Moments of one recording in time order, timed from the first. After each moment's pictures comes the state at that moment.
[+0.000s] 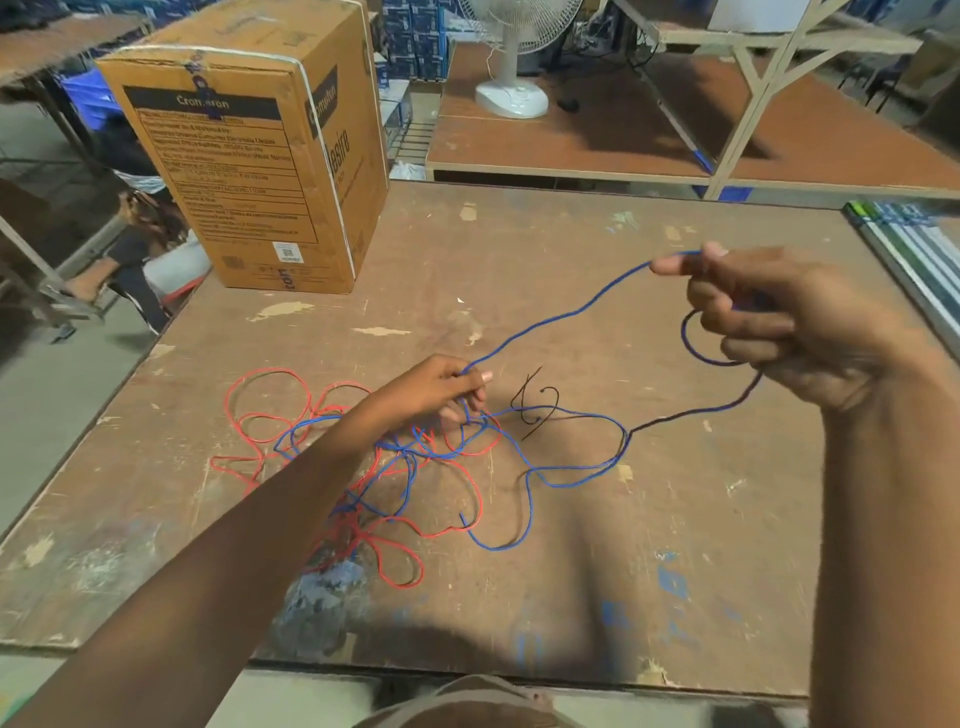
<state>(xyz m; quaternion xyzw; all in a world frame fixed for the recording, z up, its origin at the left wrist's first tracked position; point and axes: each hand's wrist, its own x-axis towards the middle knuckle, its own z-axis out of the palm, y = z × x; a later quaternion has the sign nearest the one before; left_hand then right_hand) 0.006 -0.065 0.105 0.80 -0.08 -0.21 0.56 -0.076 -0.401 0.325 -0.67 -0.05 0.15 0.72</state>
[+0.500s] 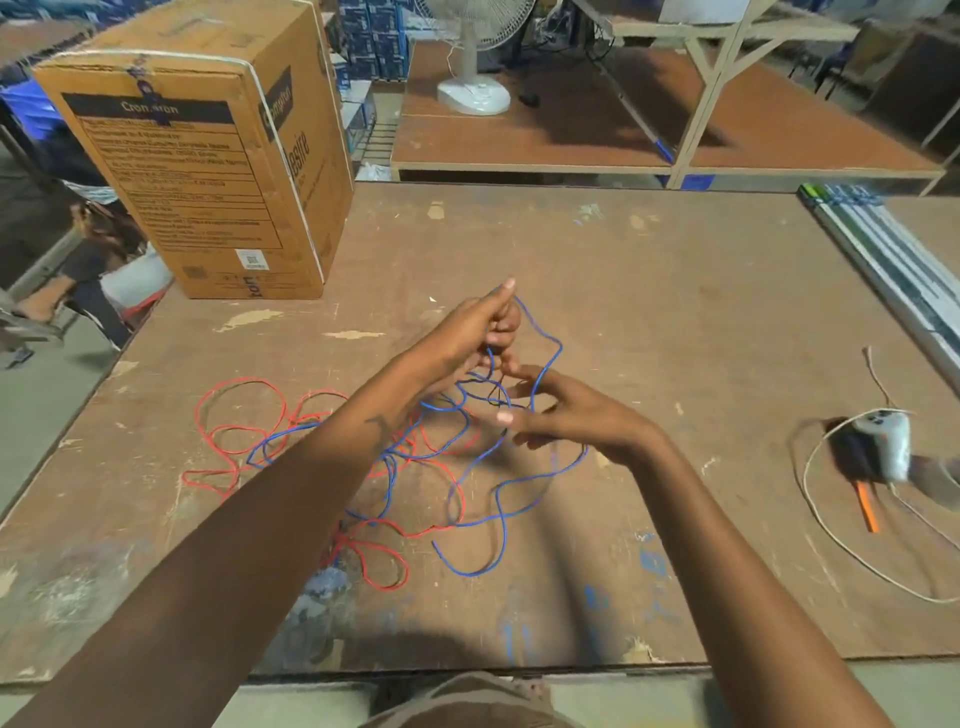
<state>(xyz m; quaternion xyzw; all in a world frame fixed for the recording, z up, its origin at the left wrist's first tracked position) 0.014 -0.148 0.183 0.69 -0.12 -0.22 0.68 -0.073 -0.334 0.174 -0.82 -0.07 0.23 0.52</state>
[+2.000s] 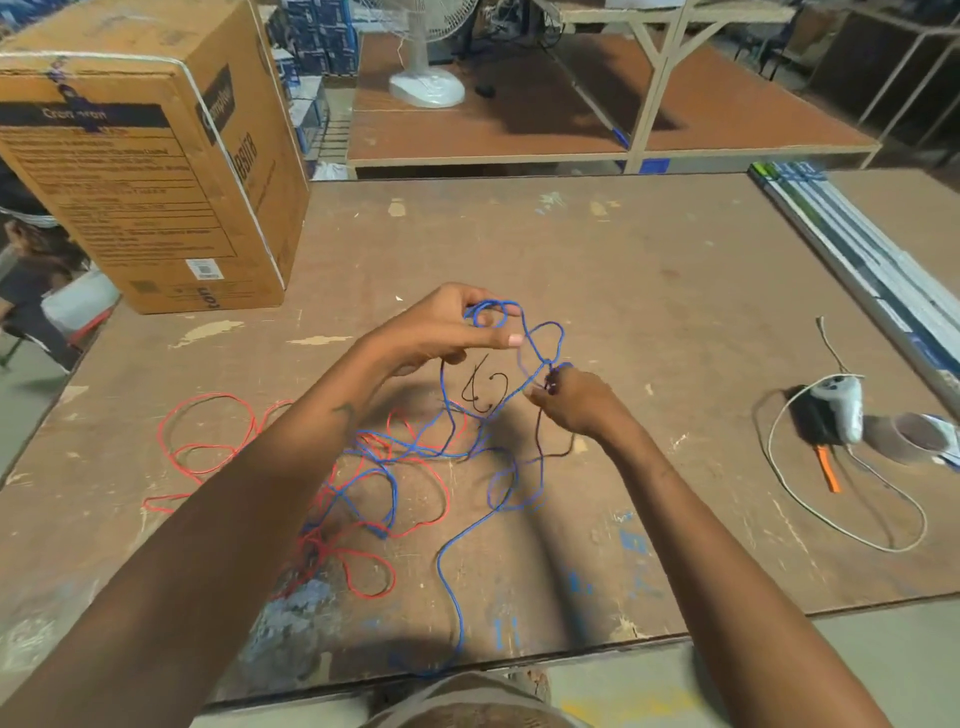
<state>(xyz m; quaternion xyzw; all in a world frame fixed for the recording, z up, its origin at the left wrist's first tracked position) 0.019 -0.149 0.200 0.78 -0.22 -0.18 0.55 -0.045 -0.365 0.135 -0.96 0.06 0.11 0.23</state>
